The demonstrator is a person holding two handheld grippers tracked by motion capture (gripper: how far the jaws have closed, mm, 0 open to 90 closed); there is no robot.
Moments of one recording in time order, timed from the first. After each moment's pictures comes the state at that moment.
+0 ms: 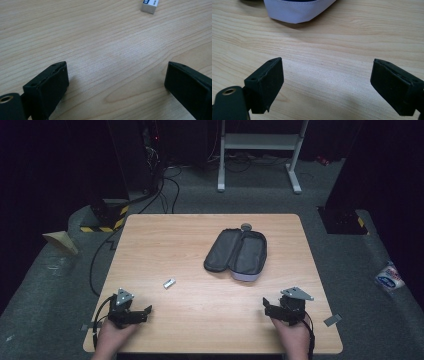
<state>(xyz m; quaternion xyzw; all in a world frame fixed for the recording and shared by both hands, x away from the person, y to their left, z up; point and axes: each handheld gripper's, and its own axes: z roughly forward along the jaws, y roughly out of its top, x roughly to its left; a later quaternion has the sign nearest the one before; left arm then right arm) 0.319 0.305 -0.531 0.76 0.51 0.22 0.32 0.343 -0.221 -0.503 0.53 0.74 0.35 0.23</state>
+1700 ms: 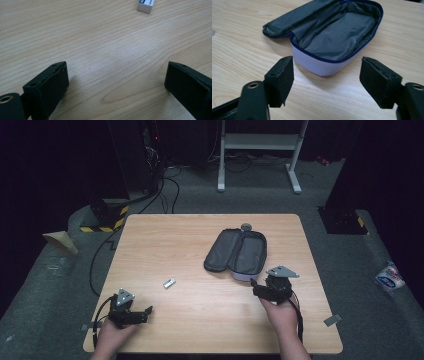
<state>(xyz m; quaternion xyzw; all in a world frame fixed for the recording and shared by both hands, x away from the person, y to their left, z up) 0.319 0.303 -0.531 0.77 0.51 0.22 0.33 0.383 -0.178 -0.455 0.48 0.76 0.37 0.24</state>
